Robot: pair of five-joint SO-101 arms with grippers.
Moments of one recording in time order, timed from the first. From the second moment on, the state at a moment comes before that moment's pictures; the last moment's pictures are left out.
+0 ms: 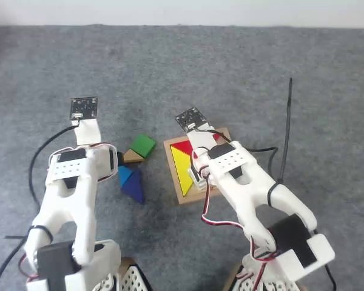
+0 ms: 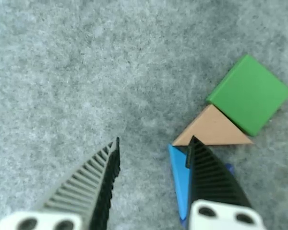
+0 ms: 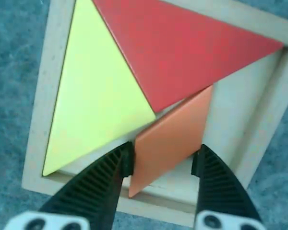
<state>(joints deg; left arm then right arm) -16.3 -16.3 56.5 43.4 0.2 -31.7 -1.3 40.9 47.5 3.8</state>
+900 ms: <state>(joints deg) -16.3 -16.3 56.5 43.4 0.2 -26.0 -13.7 40.6 61.3 20.0</state>
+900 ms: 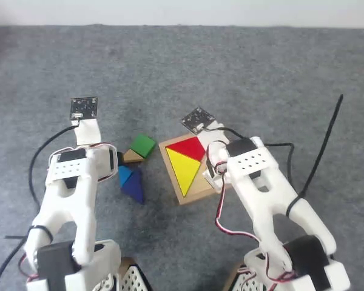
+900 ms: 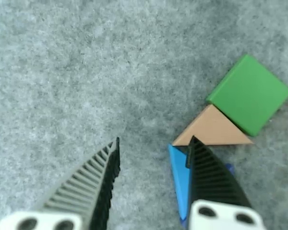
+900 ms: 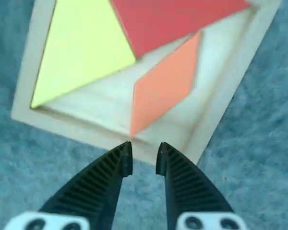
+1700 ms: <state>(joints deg) -16.3 -16.3 56.7 43.4 0.2 -27.2 7.6 22.2 59.4 8.3</state>
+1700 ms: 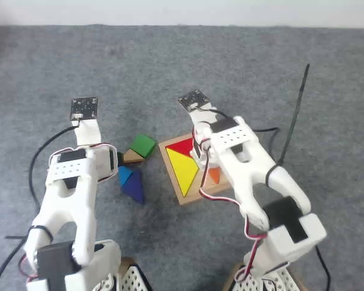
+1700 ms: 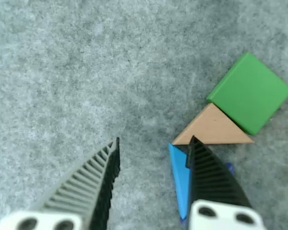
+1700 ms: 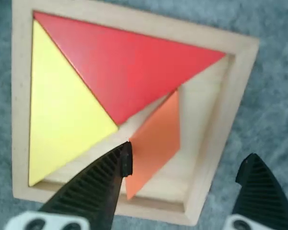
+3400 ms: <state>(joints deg) -16.3 -16.3 56.7 43.4 0.2 -30.3 4.7 22.0 63.8 5.3</state>
